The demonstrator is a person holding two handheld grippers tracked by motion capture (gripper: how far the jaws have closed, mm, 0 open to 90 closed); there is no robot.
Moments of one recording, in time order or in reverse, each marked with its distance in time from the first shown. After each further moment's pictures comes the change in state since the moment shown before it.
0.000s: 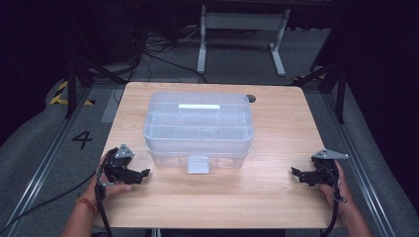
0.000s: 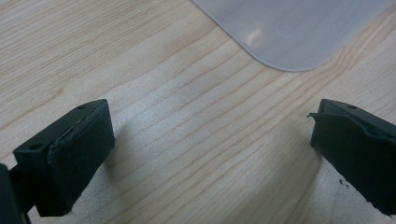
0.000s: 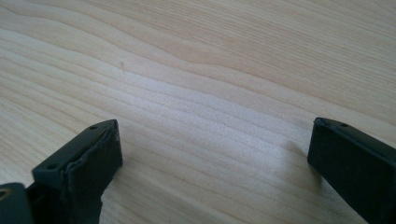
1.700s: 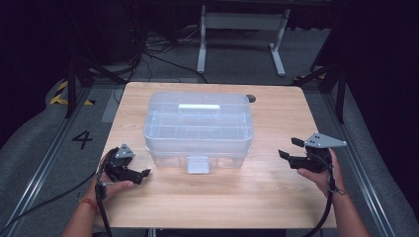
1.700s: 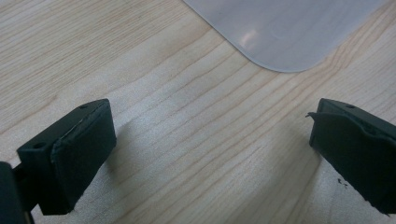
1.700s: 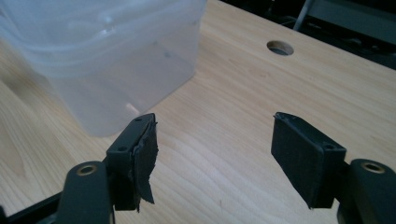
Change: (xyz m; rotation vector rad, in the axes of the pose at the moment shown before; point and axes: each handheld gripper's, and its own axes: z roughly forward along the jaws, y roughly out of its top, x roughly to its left) left arm 0.000 0.001 0.000 0.000 -0.010 0.012; right arm 0.056 0.083 -0.042 -0.230 0.132 -0.206
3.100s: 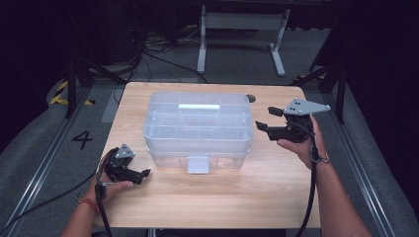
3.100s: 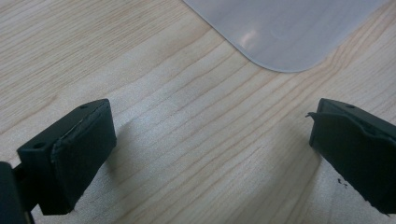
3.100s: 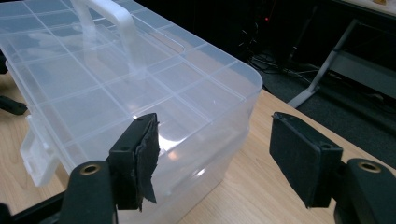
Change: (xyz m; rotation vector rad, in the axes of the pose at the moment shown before) left arm 0.000 0.000 0.000 0.000 -0.001 0.001; right arm 0.030 0.115 0.018 -0.103 0.086 -0.096
